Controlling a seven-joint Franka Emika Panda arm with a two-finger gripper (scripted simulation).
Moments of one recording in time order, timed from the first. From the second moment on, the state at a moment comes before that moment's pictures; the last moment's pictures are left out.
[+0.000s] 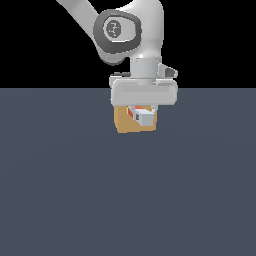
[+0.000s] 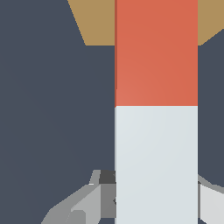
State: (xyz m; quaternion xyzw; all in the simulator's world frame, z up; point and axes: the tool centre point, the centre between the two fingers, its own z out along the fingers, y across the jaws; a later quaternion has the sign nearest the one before) arm 0.049 0.096 0.105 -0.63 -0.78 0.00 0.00
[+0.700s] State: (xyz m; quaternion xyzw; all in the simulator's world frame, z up) arm 0.045 0.109 0.105 -0.63 -0.78 0.00 0.00
